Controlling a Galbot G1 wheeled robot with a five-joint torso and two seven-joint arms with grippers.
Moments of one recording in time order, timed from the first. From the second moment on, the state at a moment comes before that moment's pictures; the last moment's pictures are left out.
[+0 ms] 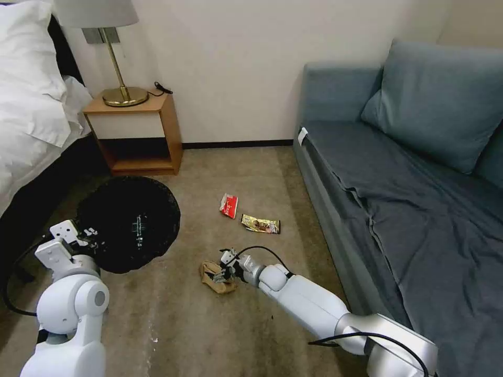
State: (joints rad) left arm 1.26 -1.37 -0.81 -2.11 -0.50 0.59 -0.51; right arm -0.50 1.46 -0.55 0.74 0.34 0.13 -0.31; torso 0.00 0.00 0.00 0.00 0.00
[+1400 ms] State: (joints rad) left arm 1.26 -1.38 -0.81 -2.10 -0.49 0.58 -0.50; right arm -0.56 1.48 -0.45 0.60 0.22 0.19 -0.43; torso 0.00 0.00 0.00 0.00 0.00
